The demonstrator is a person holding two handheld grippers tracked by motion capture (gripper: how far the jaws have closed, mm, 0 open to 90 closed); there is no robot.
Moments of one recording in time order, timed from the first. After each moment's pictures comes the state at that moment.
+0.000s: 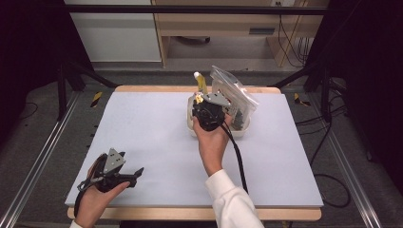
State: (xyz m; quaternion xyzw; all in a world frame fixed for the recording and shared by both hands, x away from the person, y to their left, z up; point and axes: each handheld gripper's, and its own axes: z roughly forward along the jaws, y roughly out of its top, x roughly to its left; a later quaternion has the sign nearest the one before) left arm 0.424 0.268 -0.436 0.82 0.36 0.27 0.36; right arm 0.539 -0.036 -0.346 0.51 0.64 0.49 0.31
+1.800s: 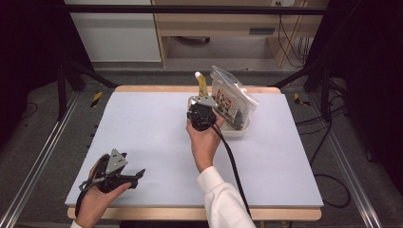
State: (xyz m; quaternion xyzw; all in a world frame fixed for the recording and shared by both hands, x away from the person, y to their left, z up) left arm 0.424 0.265 -0.438 0.82 0.35 0.27 0.35; right arm 0.563 -0.013 -0.379 0.54 0.65 0.44 0.31
